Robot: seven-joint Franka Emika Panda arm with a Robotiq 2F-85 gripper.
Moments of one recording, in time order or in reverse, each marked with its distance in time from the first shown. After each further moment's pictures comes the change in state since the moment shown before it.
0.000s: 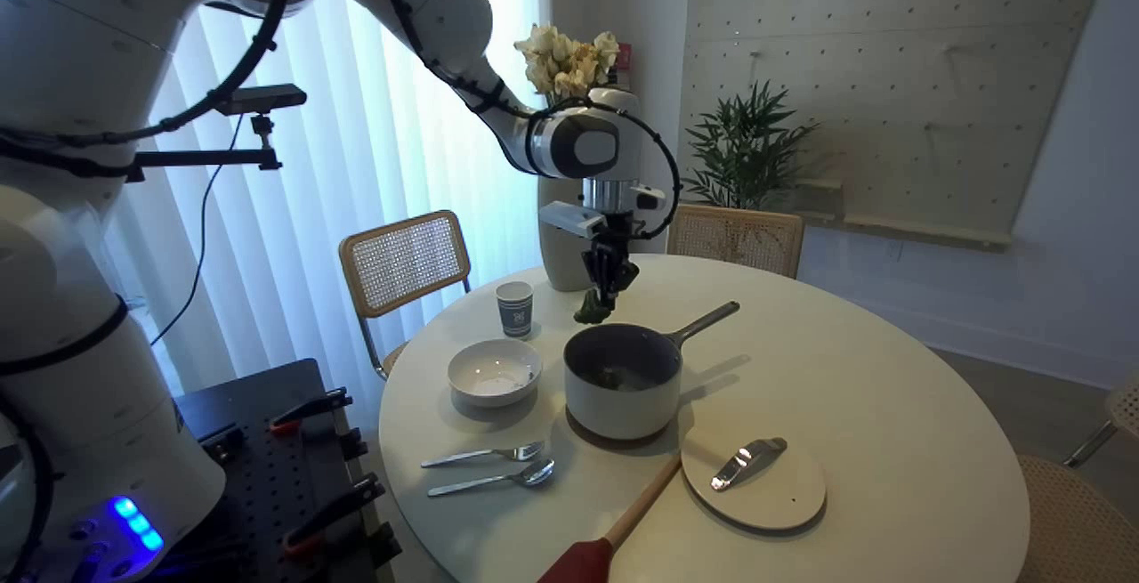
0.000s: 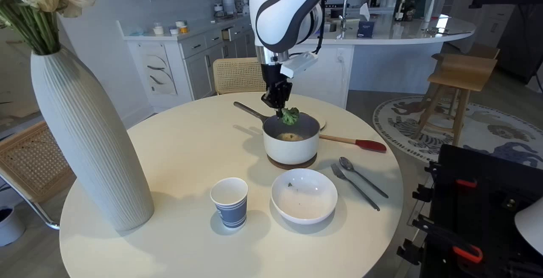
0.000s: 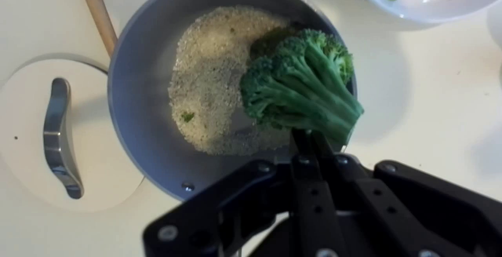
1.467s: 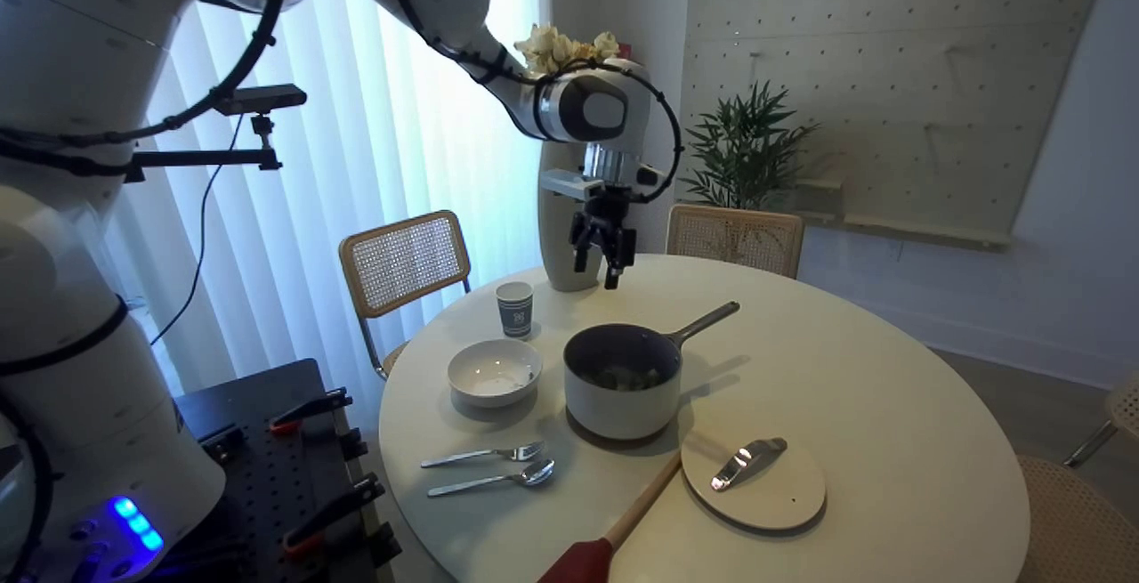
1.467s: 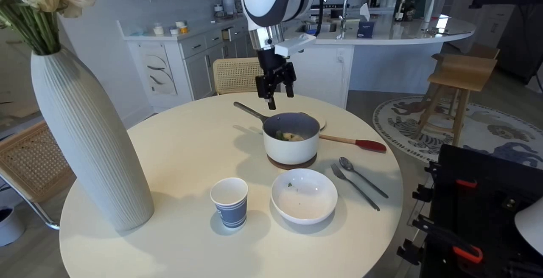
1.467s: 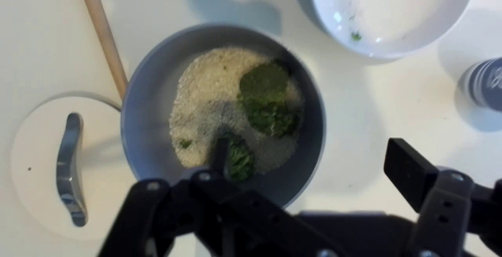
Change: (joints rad) arm -0.003 -0.022 0.019 0.113 0.032 -0.280 0.005
